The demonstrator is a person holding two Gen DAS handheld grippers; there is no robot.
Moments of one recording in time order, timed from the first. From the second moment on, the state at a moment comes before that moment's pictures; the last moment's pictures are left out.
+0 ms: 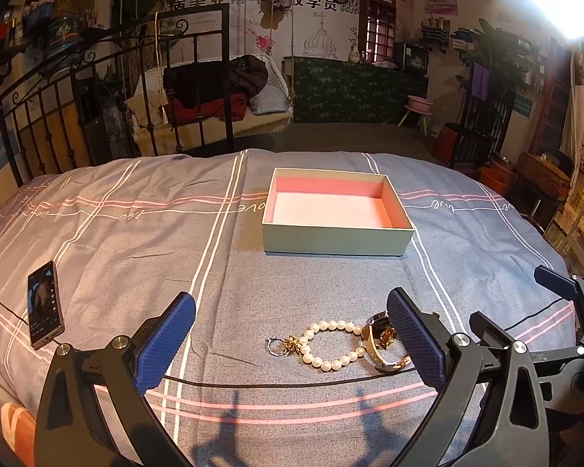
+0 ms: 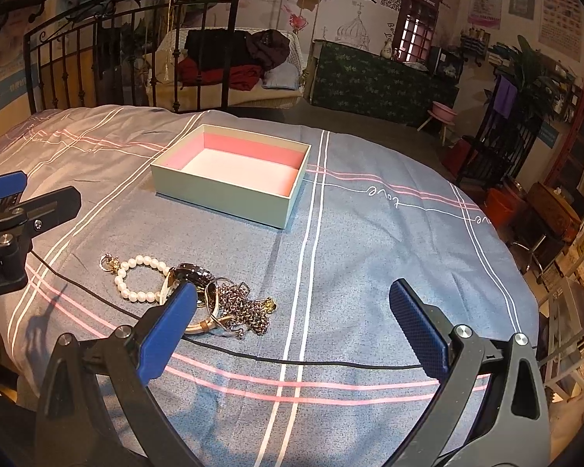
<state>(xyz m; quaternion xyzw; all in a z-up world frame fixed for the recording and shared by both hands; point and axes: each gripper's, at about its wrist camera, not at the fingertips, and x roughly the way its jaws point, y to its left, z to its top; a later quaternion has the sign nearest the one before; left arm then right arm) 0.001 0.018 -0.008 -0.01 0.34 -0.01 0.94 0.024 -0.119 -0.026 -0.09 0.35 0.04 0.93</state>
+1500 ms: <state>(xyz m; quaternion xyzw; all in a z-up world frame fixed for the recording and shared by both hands) 0.048 0.050 -0.111 0.05 0.49 -0.05 0.87 0.068 -0.144 -0.095 -0.04 0.44 0.08 0.89</state>
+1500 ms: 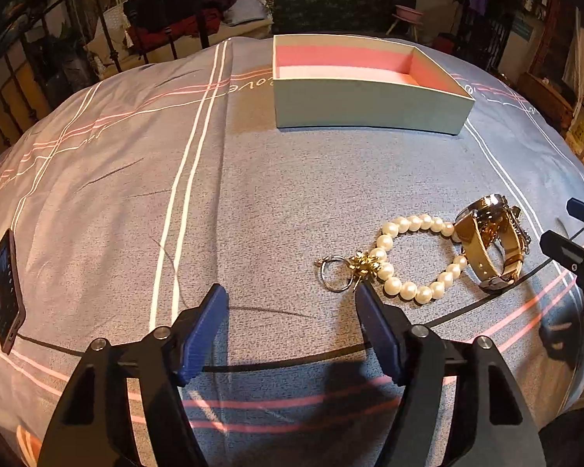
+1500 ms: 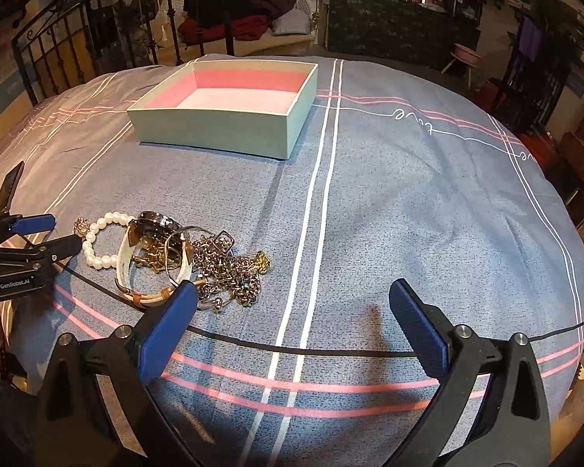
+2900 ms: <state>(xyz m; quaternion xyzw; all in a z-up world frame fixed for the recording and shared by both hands) 0.042 0.057 -0.047 0.01 0.39 -0.08 0.92 0.070 -0.156 -0.032 0.04 0.38 0.20 0.90</state>
